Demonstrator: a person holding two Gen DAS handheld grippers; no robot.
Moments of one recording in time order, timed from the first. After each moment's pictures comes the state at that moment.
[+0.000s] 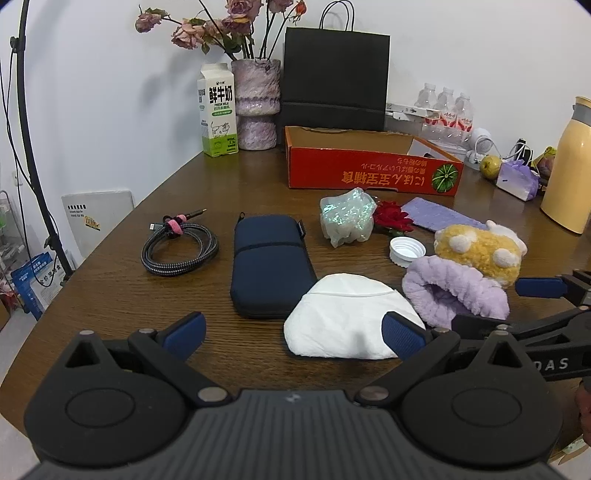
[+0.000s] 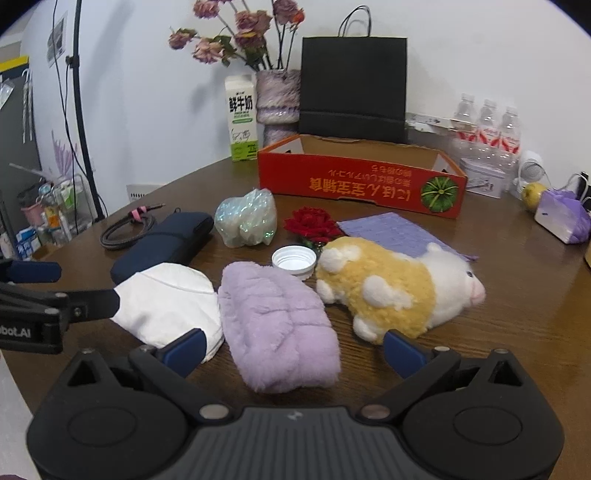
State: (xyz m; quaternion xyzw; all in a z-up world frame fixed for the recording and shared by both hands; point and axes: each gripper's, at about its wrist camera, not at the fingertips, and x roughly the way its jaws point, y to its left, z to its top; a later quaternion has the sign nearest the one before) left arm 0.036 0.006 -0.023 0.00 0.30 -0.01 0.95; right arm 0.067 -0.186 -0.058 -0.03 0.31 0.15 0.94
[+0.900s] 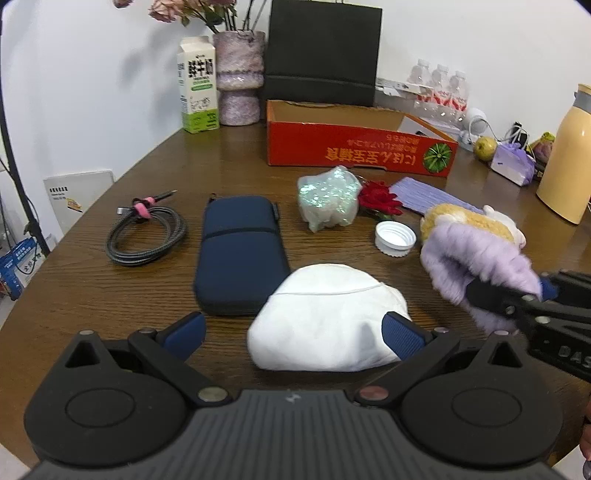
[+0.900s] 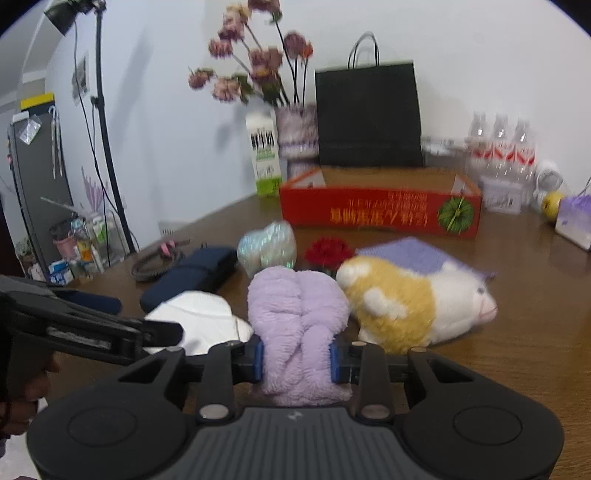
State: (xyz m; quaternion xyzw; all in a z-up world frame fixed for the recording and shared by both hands) left arm 0.066 -0.010 -0.033 -0.01 0.35 -0.03 0.94; right arm 0.056 -0.208 -0.053 0.01 0.25 0.20 0.95
